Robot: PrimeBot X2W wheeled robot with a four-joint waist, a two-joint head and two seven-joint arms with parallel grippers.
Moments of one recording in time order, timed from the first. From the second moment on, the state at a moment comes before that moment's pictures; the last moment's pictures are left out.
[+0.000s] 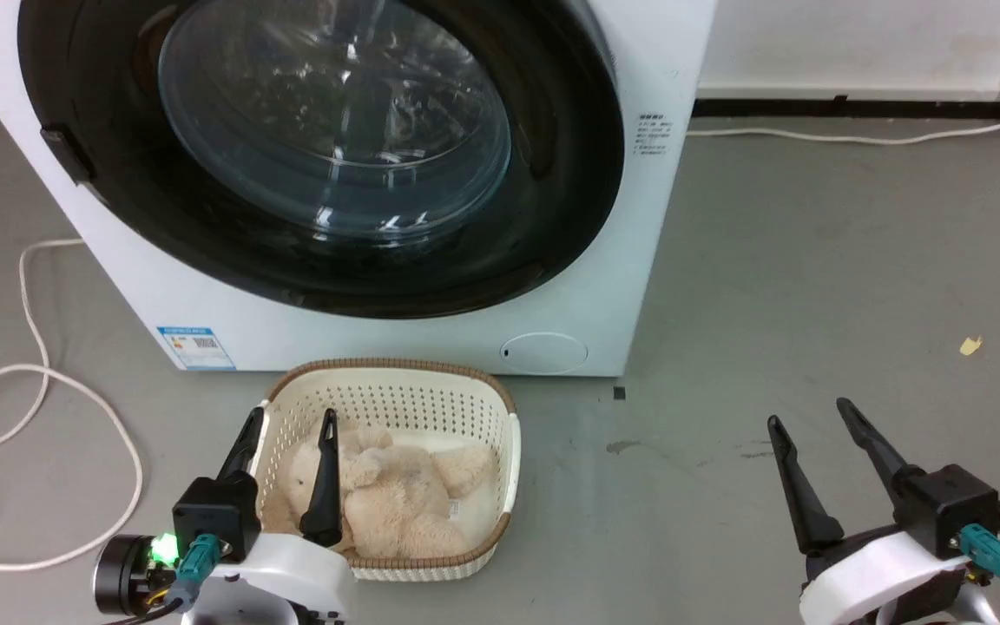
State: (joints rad) left arm -0.02 0.05 -0.04 -0.01 -0.04 0.01 -0.06; right arm -0.01 -0.06 -0.01 -0.02 0.01 0.13 -0.06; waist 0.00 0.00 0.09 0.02
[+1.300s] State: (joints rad) left arm -0.07 0.05 -0.12 -0.05 -0.11 0.05 -0.14; right arm -0.50 -0.13 -0.10 0.12 0.57 0.13 0.23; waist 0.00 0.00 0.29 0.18
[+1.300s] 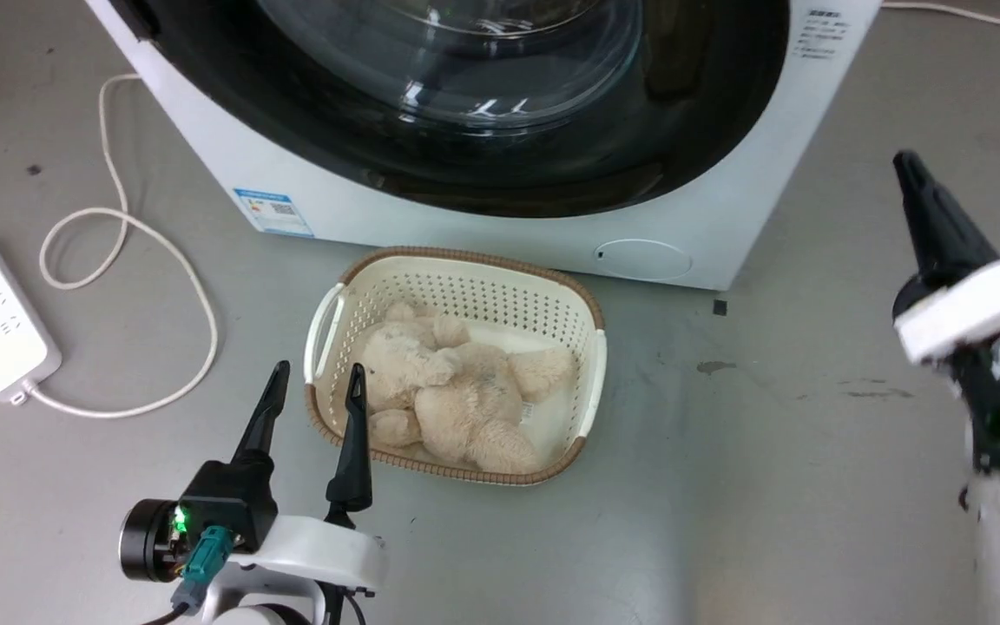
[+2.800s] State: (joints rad) left arm -0.13 0.05 -0.21 -0.09 -0.19 0.10 -0.23; right arm -1.26 -0.11 -0.52 0.79 0.77 0.13 0.87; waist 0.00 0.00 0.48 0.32
